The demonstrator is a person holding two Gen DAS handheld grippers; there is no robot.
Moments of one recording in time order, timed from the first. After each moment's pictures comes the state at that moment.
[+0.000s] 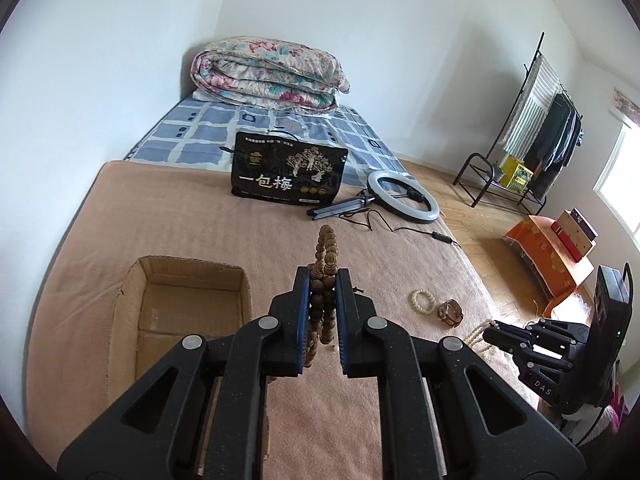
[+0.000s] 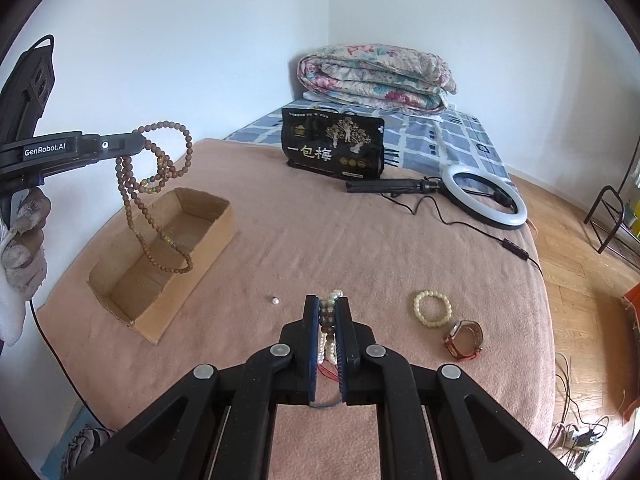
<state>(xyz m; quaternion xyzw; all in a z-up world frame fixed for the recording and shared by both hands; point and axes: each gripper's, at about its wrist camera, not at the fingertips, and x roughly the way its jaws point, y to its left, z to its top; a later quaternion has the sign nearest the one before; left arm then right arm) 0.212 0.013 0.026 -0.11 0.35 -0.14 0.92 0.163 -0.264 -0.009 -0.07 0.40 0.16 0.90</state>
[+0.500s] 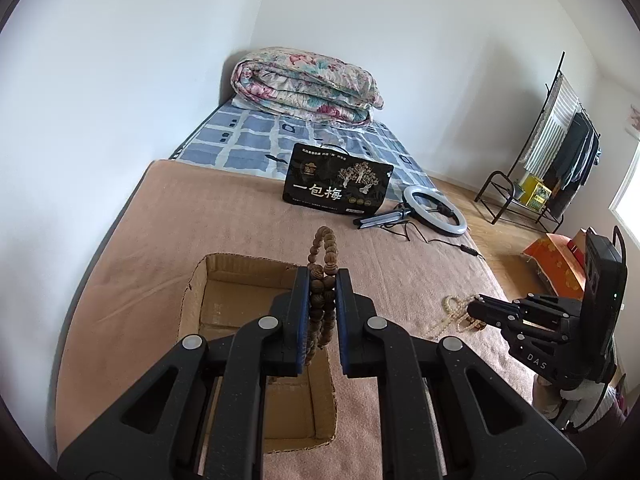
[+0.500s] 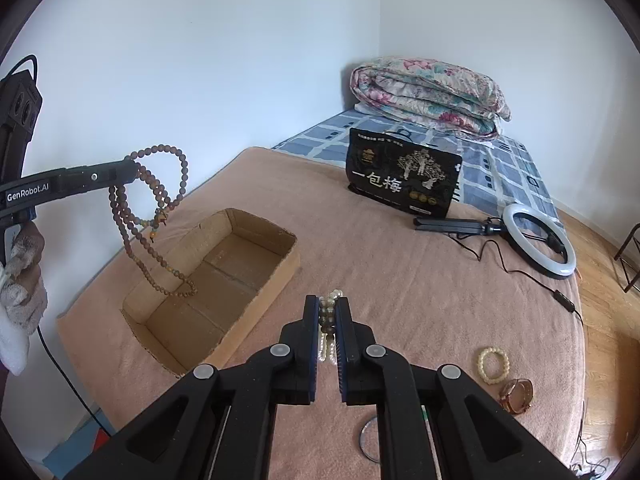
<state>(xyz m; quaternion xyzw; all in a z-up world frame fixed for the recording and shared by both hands) 0.190 0.086 0.027 -0.12 0.34 -0.10 0.93 0.196 -0.172 0.001 -0.09 0.38 0.23 0.89</state>
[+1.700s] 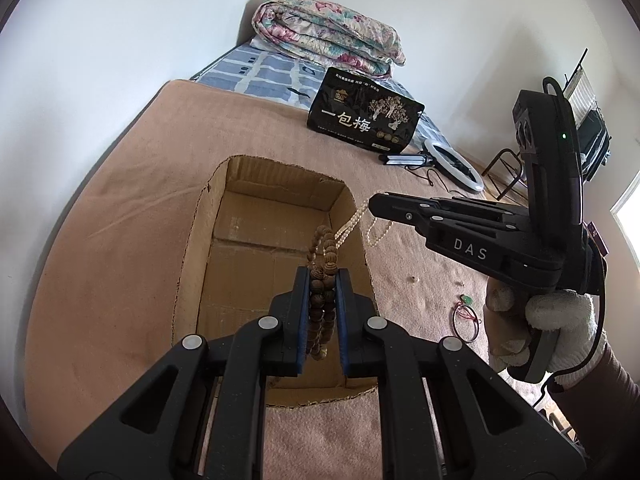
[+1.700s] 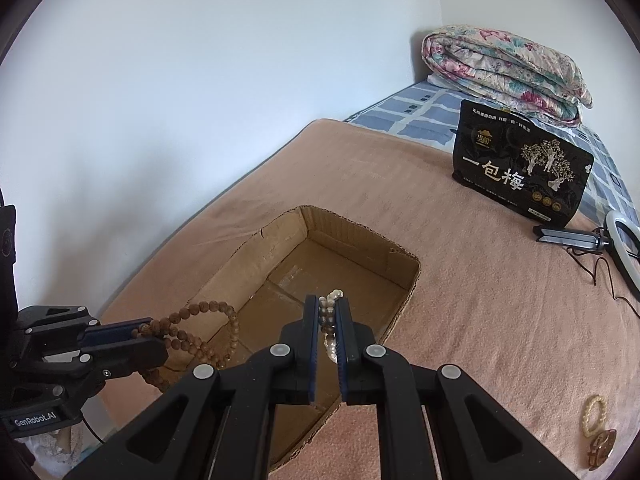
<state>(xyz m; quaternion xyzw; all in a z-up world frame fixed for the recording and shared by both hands) 0.171 0.113 -0.065 -0.15 0.41 -0.10 0.89 0.259 -0.045 -0.063 -0.07 0.43 0.32 0.84</state>
